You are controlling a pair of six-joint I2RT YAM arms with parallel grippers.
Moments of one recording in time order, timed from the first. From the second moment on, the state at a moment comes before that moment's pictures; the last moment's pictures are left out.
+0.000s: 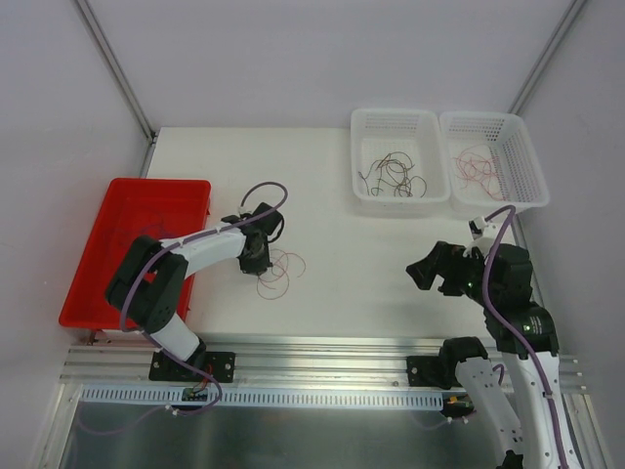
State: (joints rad) left arm -0.54 1.60 0.90 -0.63 -0.23 -0.68; right arm 0.14 0.48 0.80 -0.87 -0.30 0.36
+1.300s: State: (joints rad) left arm -1.09 1.41 1.22 -0.71 -0.28 -0.59; right arm 0.36 0.63 0.47 -0.25 -0.62 0.55
